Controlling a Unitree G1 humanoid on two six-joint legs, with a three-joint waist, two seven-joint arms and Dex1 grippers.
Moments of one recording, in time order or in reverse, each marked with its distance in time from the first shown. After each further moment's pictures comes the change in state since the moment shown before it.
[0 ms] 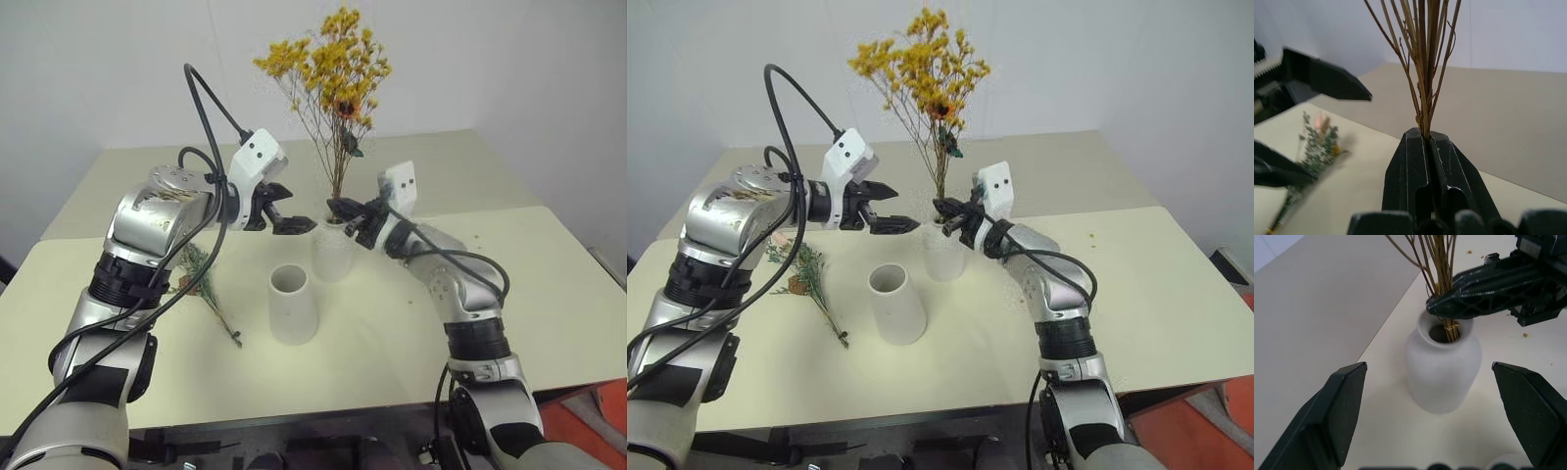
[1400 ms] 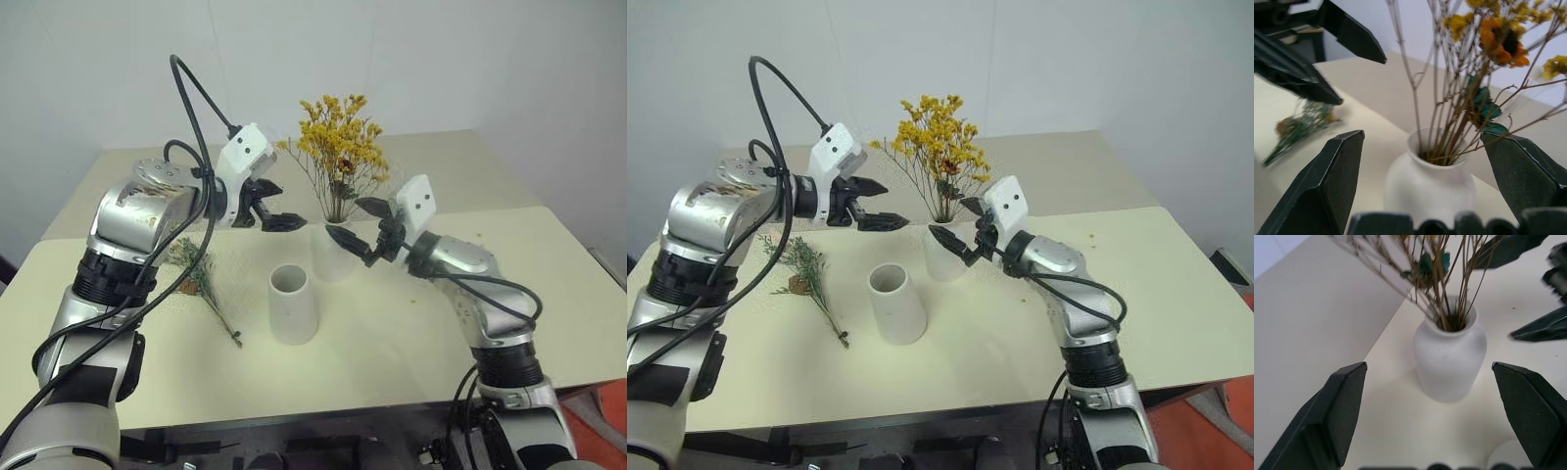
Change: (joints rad) left arm -0.007 0.078 0.007 -0.001 -0.005 0.031 -0.028; right arm 0.118 -0.199 0.044 -0.254 -0.049 0.014 0.130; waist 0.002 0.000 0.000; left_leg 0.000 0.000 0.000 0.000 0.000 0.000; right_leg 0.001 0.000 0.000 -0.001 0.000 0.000
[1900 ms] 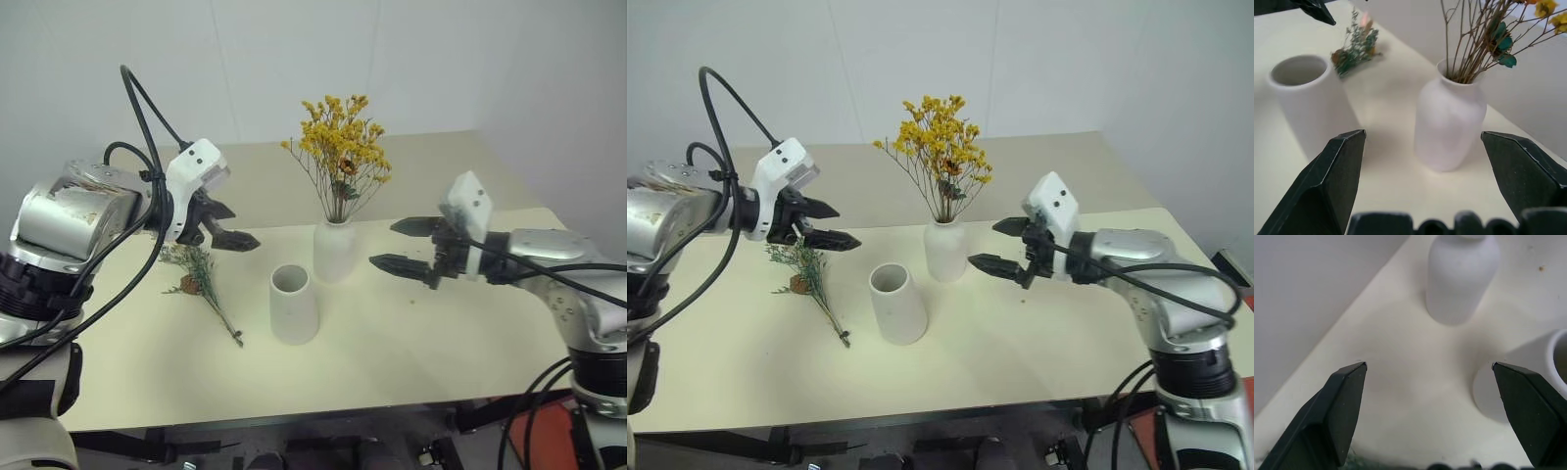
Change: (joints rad) left arm 0.048 0.285 -0.030 -0.190 -0.087 0.287 -0.117; right arm 0.020 -0.408 -0.094 -0.186 0.269 0.325 0.258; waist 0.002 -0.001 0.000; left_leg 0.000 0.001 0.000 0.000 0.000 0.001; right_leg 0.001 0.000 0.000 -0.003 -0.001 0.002
